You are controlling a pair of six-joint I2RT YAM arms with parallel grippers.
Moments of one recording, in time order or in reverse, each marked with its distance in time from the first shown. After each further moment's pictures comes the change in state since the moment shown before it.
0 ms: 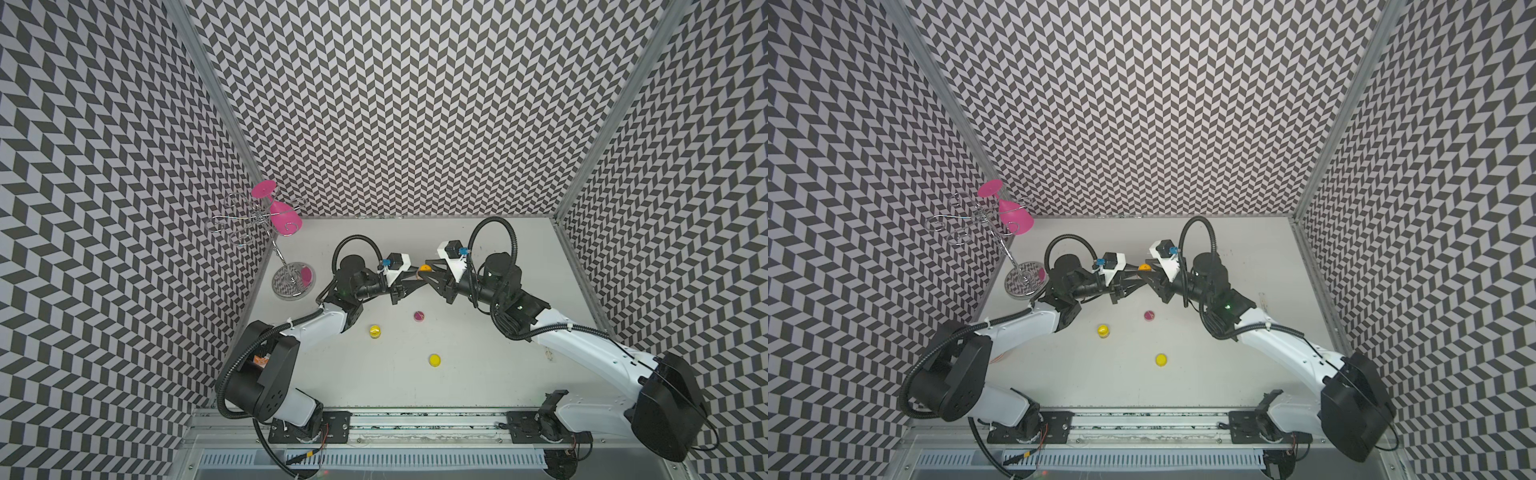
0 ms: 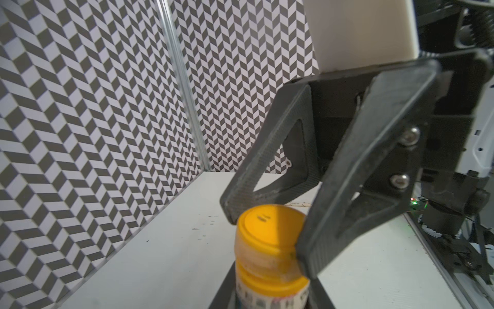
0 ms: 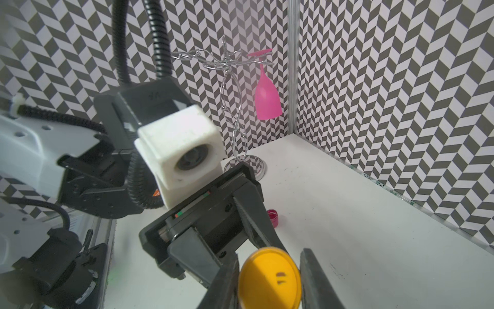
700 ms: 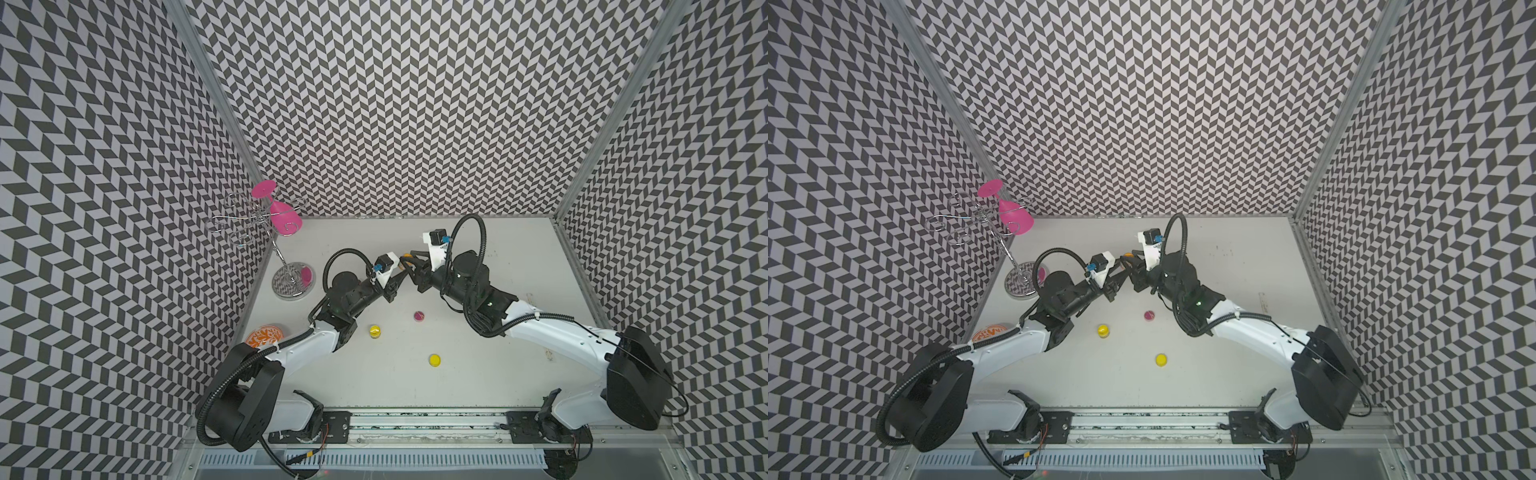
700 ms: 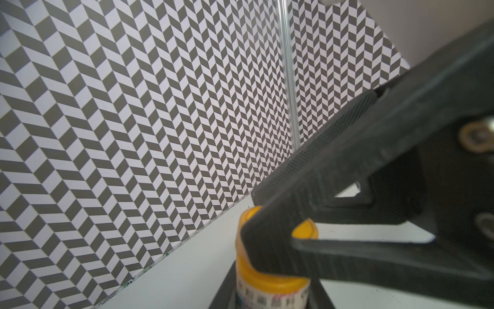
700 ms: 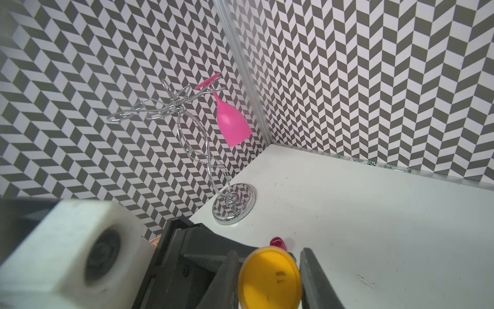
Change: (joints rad) left arm -0.026 -0.137 -0.146 0.052 -0.509 0.062; right arm 0.154 0.185 0.138 0.060 0.374 0.341
